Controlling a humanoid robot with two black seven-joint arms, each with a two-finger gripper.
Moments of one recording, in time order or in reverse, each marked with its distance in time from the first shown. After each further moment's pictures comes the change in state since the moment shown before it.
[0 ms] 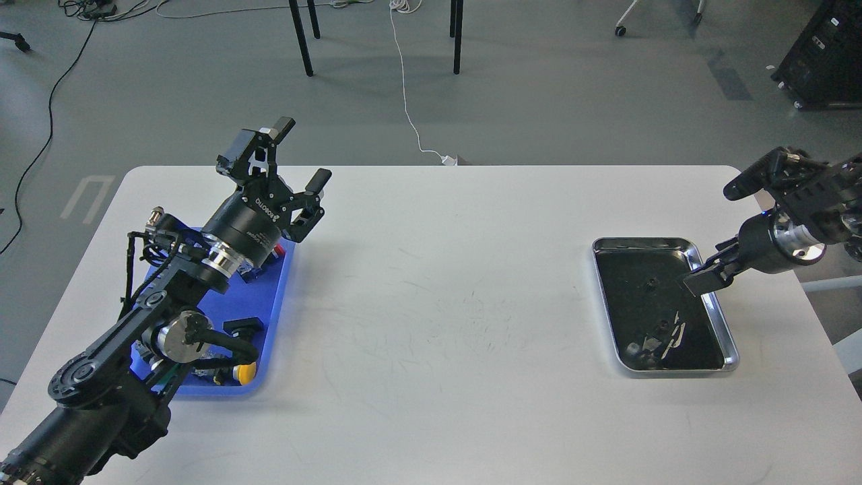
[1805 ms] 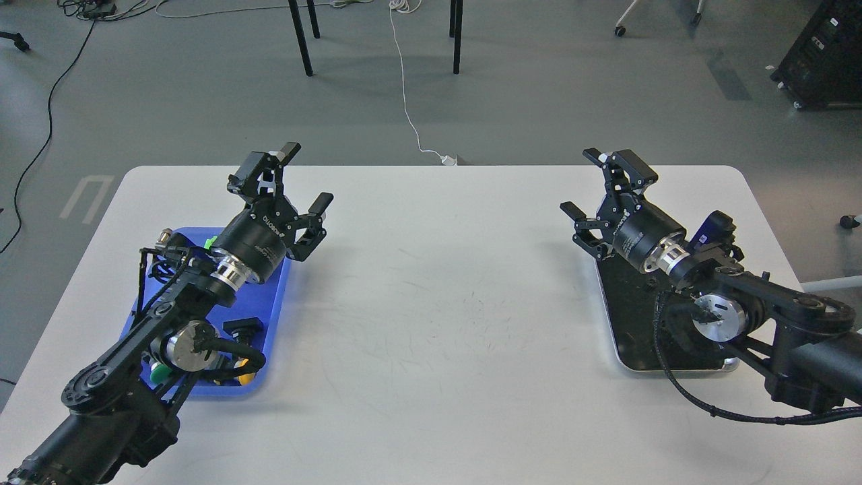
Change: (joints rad) left arm 0.016 -0.040 -0.015 0.065 -0.004 0.011 0.056; right arm -0.697 0.193 1.025 -0.015 1.373 -0.017 0.000
